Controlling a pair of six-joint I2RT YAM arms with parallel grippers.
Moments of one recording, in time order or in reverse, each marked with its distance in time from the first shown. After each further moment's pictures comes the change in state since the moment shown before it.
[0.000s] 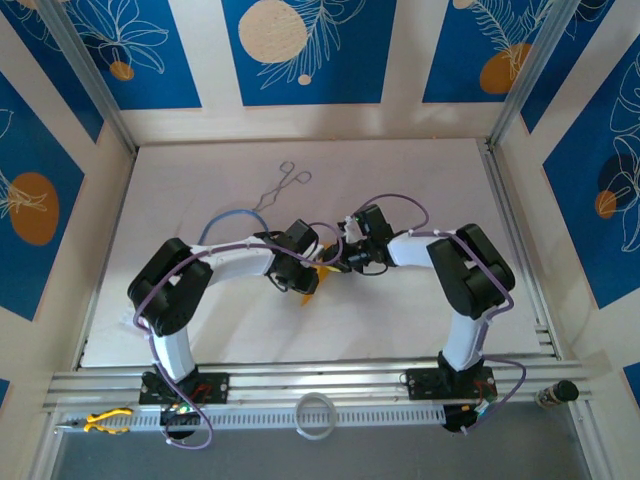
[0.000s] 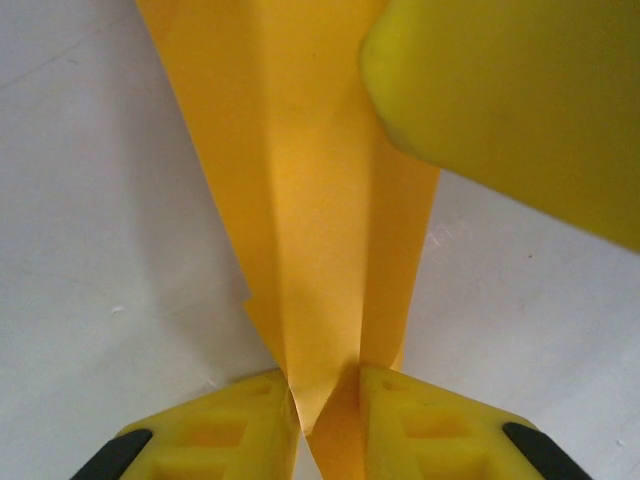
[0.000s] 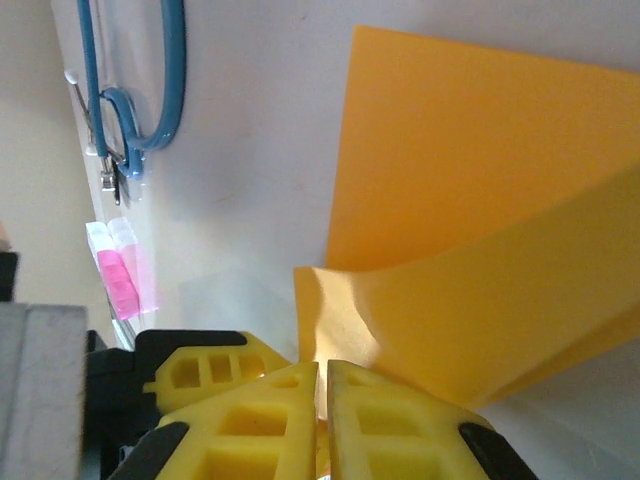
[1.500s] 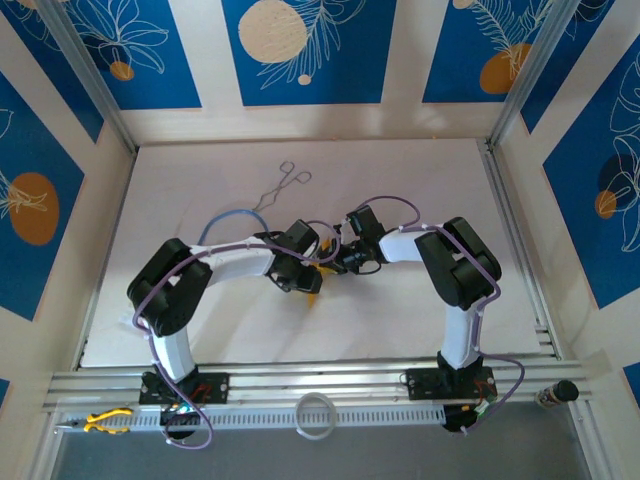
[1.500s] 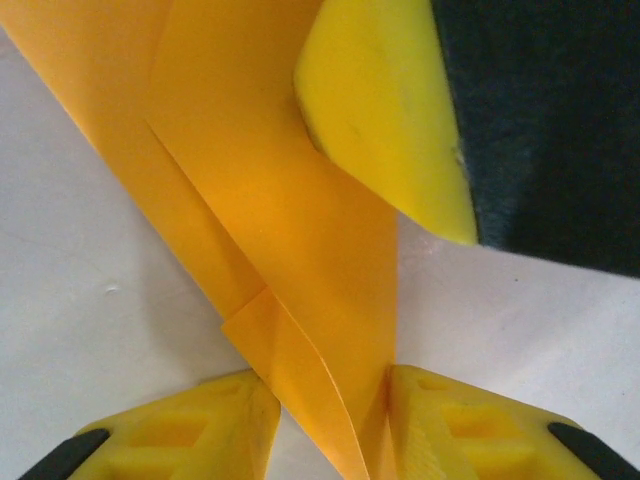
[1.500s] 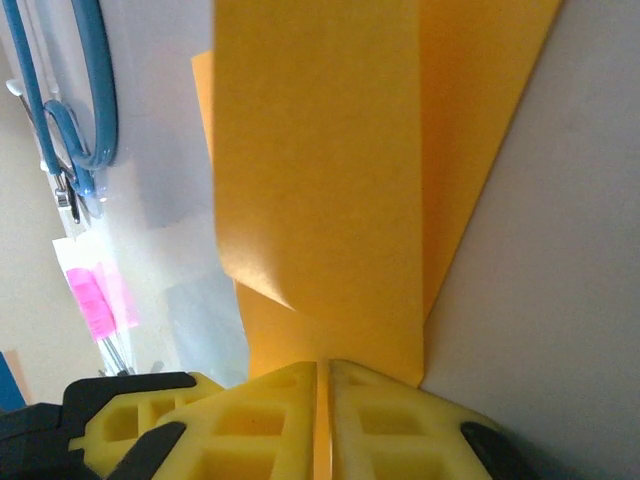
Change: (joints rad) left arm -0.002 -0.005 0.002 0.002 -0.001 -0.136; right arm 0.023 0.084 0.063 -0.044 0.031 0.027
